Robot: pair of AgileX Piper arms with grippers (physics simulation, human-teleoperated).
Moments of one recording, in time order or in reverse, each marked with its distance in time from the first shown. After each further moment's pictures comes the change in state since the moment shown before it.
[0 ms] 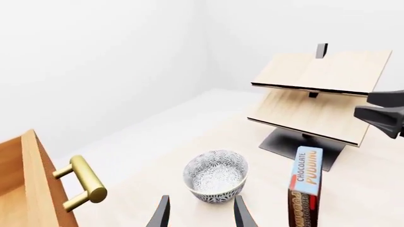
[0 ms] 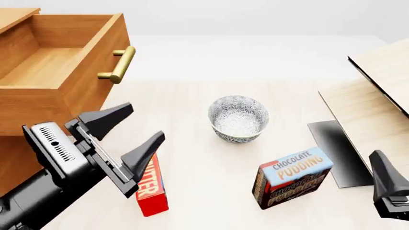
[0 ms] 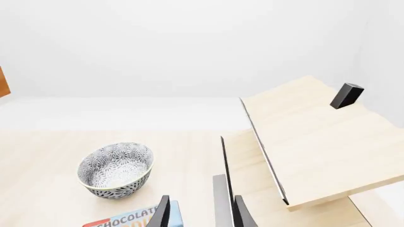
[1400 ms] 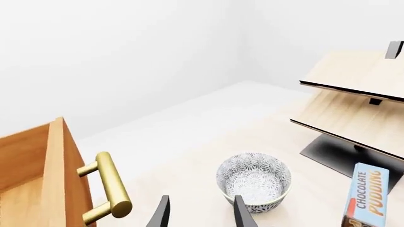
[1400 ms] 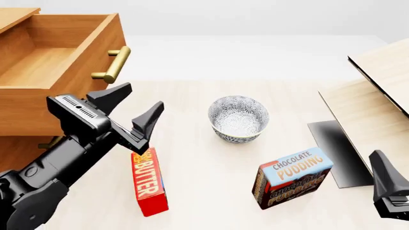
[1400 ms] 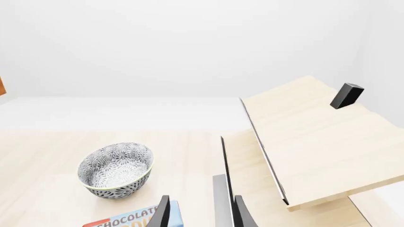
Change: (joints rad) left arm 0.164 0.217 -0.126 -0.069 -0.043; right arm 0.000 0.000 0.000 0.000 0.000
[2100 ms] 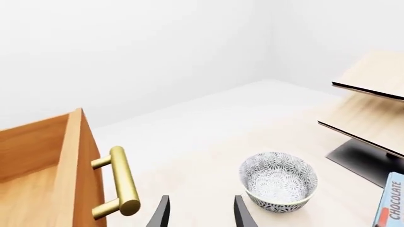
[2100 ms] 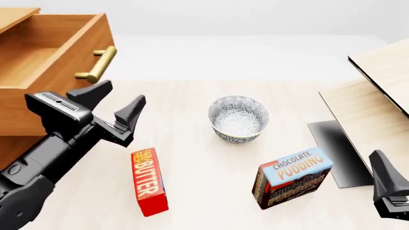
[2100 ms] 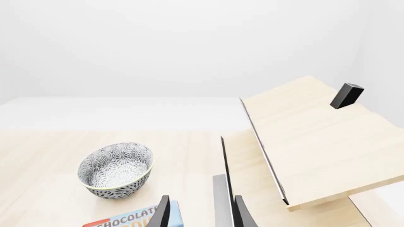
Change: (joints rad) left arm 0.105 -0.057 0.017 0.049 -0.029; right arm 0.000 0.000 0.000 0.000 0.000
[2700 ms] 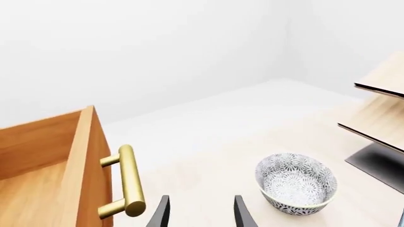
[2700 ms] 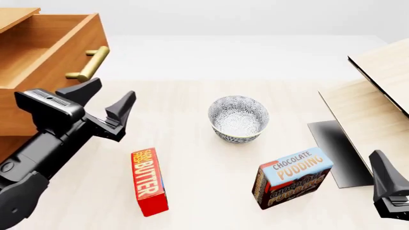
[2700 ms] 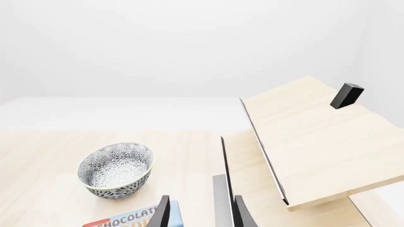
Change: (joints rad) left arm 0.065 -0.014 0.000 0.017 -0.005; right arm 0.000 0.000 0.000 0.000 0.000
